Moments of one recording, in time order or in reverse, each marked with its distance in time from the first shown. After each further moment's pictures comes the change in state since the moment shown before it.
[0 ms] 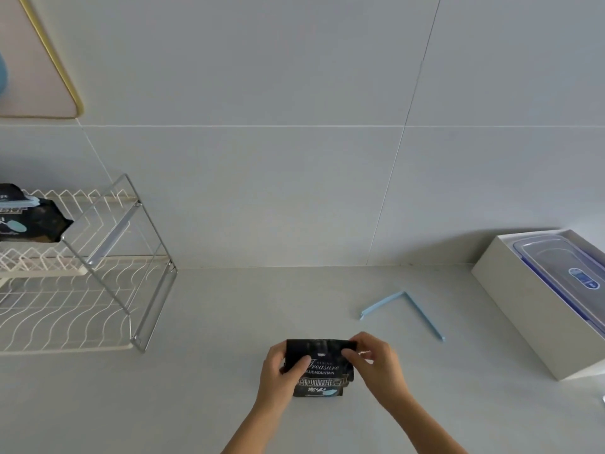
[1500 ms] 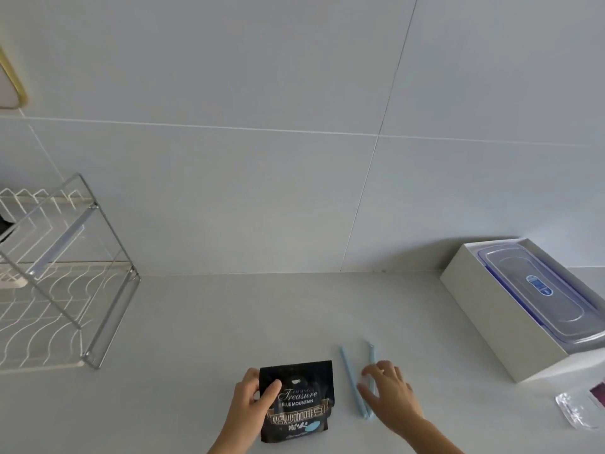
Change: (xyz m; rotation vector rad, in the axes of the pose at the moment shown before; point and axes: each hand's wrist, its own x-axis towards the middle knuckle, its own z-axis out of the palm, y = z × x) left_hand 0.000 -0.009 0.002 0.121 -0.178 -0.005; right_hand -0.001 0.102 -0.049 -0.761 -0.179 0.164
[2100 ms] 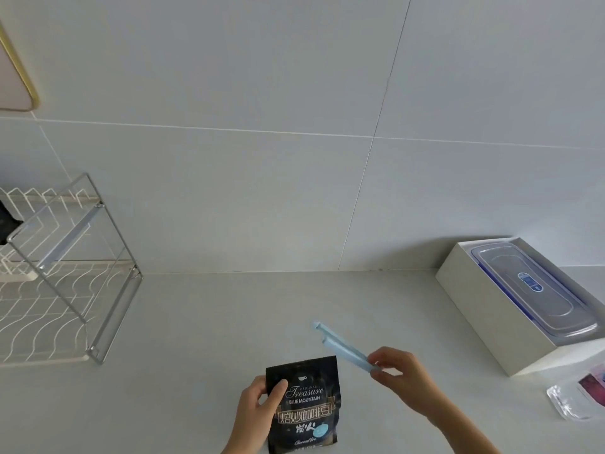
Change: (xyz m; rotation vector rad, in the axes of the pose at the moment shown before) left_hand -0.013 -0.015 0.017 -0.016 0.100 -0.004; right_hand -0.030 -0.013 -0.073 0.615 0.027 -0.128
